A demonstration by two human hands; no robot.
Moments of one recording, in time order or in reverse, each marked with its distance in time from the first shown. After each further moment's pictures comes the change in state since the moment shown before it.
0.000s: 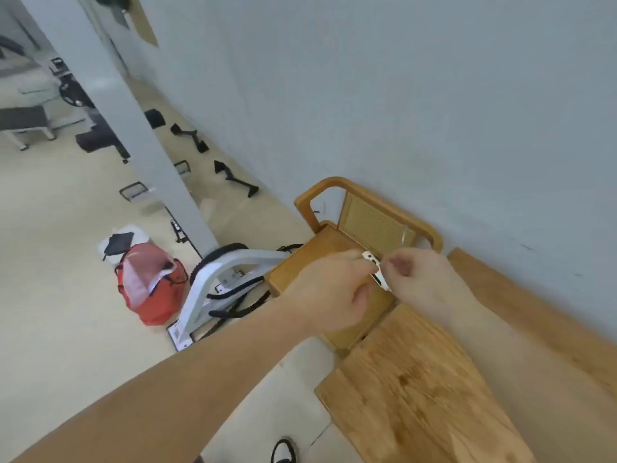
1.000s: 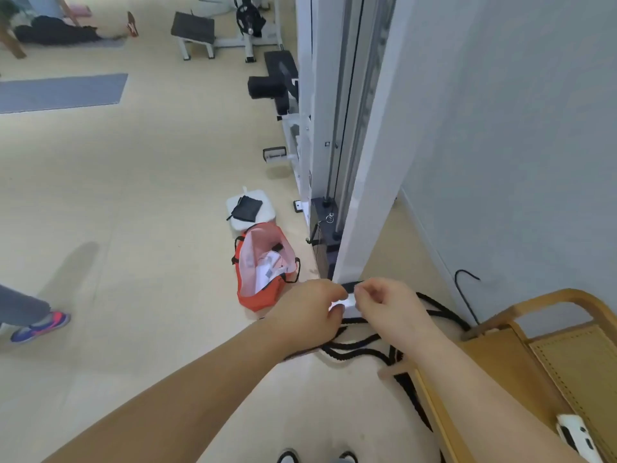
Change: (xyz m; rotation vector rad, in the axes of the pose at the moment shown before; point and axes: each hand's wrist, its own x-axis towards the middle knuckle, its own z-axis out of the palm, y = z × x) left_hand -0.185 -0.542 -0.191 -0.195 0.097 -0.737; right_hand 0.279 -0.436 0.402 0.083 -0.569 -0.127
